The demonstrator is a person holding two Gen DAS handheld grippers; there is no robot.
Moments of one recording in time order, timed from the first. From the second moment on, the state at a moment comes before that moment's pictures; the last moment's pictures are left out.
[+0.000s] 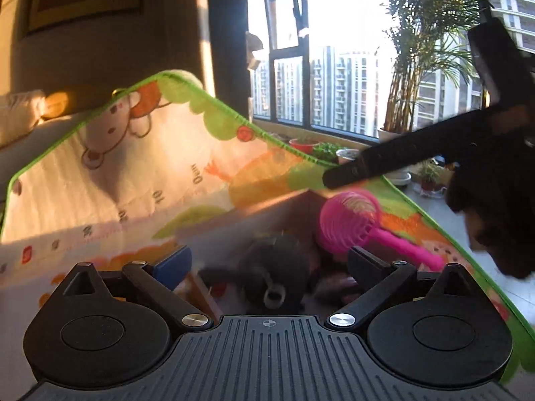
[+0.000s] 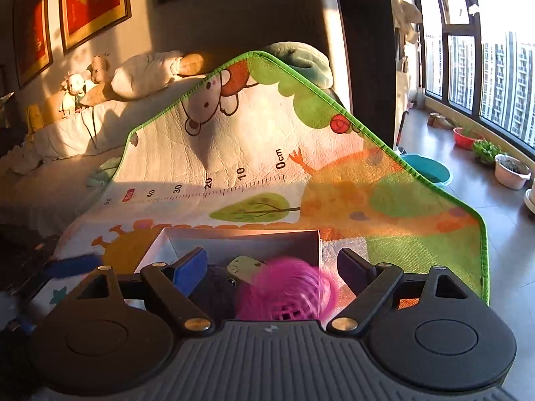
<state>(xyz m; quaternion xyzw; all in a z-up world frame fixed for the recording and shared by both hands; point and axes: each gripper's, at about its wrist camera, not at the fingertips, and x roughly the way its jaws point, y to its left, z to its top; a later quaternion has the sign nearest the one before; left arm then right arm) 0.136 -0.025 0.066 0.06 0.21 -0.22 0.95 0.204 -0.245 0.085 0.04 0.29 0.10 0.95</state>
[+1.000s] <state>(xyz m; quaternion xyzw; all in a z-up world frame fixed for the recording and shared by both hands) 0.077 0.072 0.011 -0.11 0.24 -0.21 0.94 0.252 -0.180 0.093 -0.08 0.36 0.07 0.93</state>
